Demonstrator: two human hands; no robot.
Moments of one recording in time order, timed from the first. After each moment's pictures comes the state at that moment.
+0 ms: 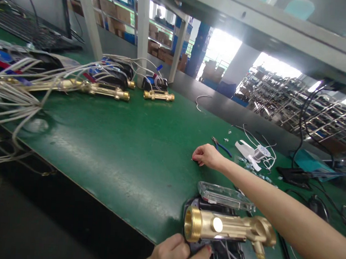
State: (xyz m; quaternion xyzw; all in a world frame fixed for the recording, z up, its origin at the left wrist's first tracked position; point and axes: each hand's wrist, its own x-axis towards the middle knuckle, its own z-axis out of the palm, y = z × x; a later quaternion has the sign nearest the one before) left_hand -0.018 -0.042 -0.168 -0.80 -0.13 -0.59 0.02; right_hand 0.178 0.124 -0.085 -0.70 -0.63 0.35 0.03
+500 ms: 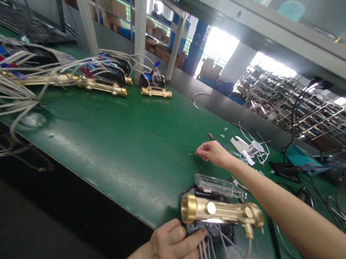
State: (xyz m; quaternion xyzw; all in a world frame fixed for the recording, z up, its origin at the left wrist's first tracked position) left_hand -0.024 -0.041 -0.154 -0.82 -0.09 -0.57 -0.02; right_hand 0.176 0.086 -0.043 -0.70 -0.64 0.29 0.11
